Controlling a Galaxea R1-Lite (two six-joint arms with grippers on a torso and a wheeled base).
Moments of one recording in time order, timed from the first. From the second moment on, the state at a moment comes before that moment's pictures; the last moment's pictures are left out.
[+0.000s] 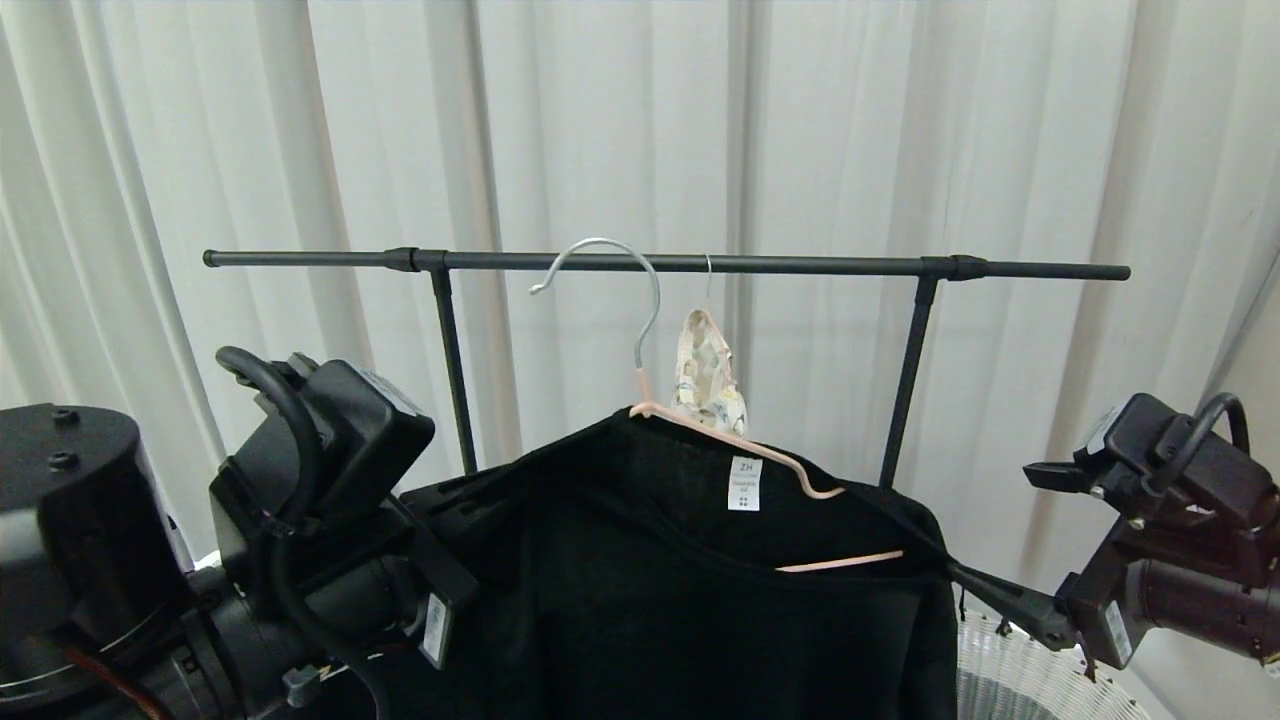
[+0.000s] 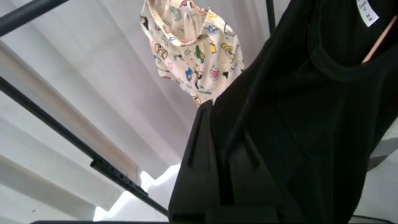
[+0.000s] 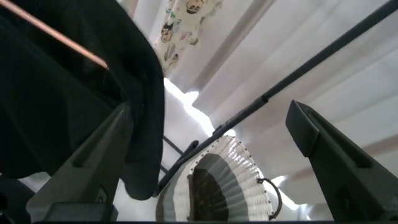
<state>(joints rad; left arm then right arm) -0.71 1.29 -0.49 -0.59 0.13 0.27 0.62 1.23 -0.56 -0.25 -0.05 -0.30</state>
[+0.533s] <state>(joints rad) -0.70 1.31 -0.48 -0.63 0.13 0.26 0.62 1.15 -0.54 -0.25 0.12 -0.37</state>
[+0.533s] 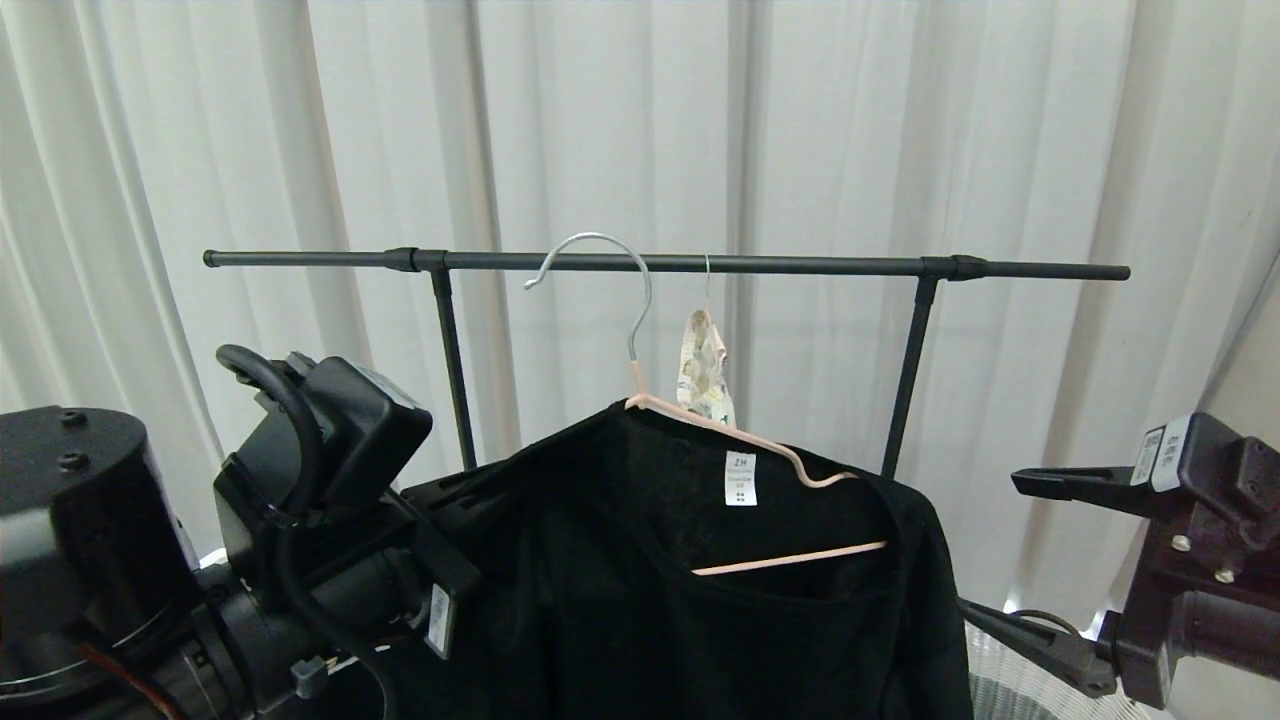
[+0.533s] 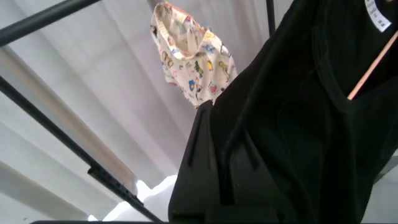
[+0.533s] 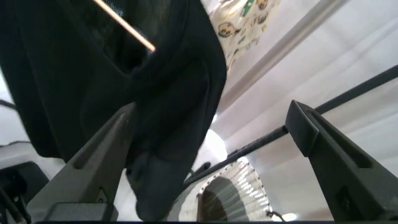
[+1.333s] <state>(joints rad) -0.80 1.36 -0.39 -0.78 0.09 0.40 0.72 1.32 -1.01 0.23 0.25 -0.37</state>
